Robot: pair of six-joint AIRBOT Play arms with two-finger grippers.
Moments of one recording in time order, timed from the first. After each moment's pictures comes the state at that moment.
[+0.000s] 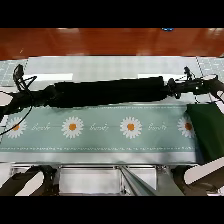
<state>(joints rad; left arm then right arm) 0.11 -1.00 0.71 0.87 -0.75 -1.41 -0.30 -1.85 1.30 -0.66 1.11 1.18</state>
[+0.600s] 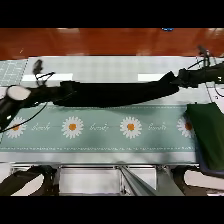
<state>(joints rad) -0.12 -1.13 0.80 0.77 -0.68 -1.35 -0.27 -1.42 1.26 -0.90 1.24 1.23</state>
